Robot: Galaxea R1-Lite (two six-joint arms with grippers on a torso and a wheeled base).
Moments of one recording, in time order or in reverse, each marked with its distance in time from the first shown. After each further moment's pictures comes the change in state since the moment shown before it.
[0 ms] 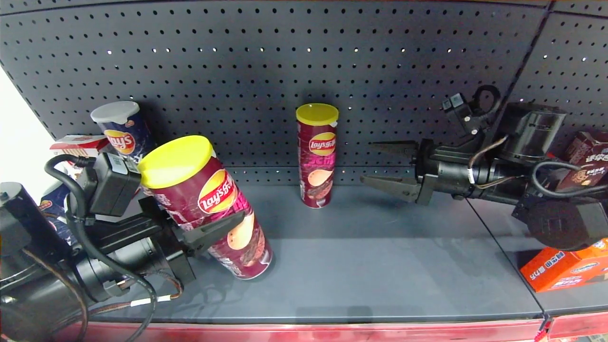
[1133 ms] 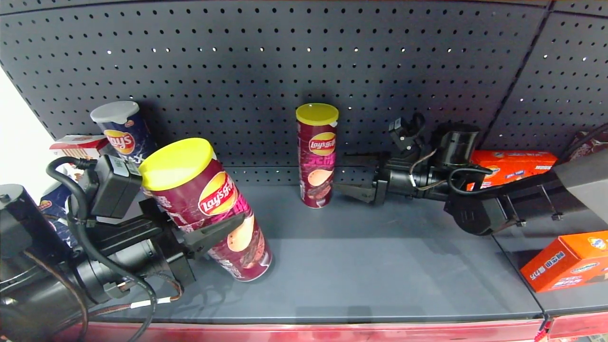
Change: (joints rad) left arm 0.001 0.001 0.006 0.000 0.001 -0.001; right arm 0.020 0.282 -0.244 0.000 0.007 -0.001
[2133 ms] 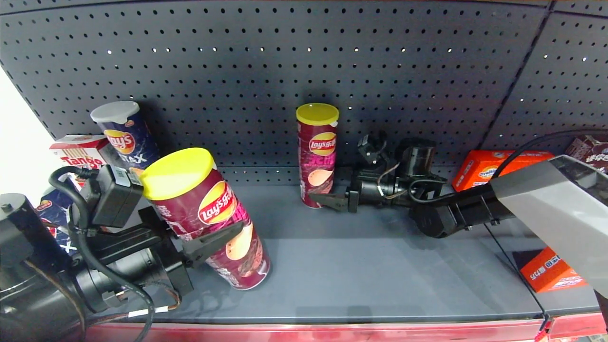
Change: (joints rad) left arm 0.002 -0.005 0.034 -0.001 0.002 -0.001; right arm 0.051 0.181 -0.174 0.005 -0.007 0.001
